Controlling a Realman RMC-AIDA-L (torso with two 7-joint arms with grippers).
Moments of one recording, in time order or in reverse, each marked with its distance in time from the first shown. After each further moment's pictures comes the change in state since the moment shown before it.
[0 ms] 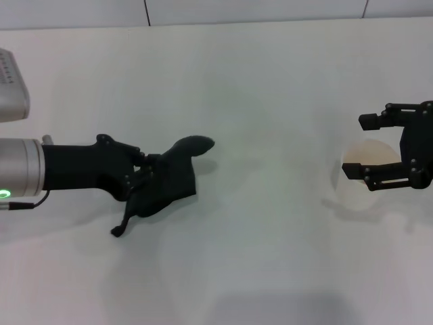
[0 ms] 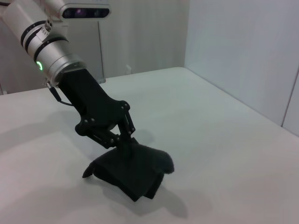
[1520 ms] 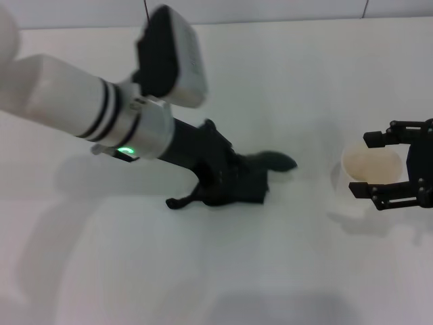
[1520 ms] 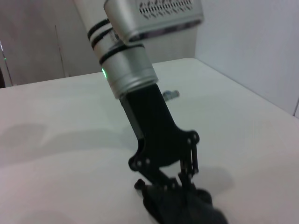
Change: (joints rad) left arm -0.336 -0.011 0.393 -0.082 0.138 -0.200 -0.124; right arm -0.033 0.000 0.003 -0.005 0.000 -0.038 -0.026
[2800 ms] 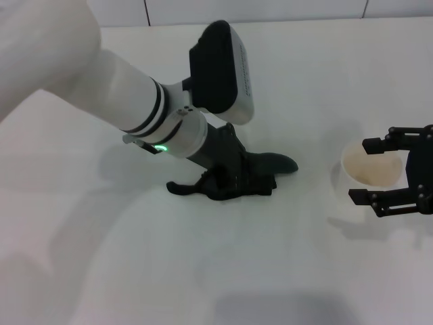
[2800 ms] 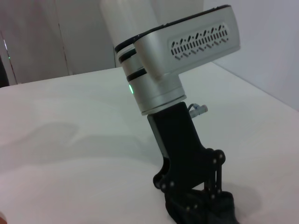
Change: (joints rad) left arm -0.172 -0.013 0.167 -0.168 0.054 -0.150 -0.032; right arm -0.006 0.000 -0.006 0.002 -0.002 -0.010 0.000
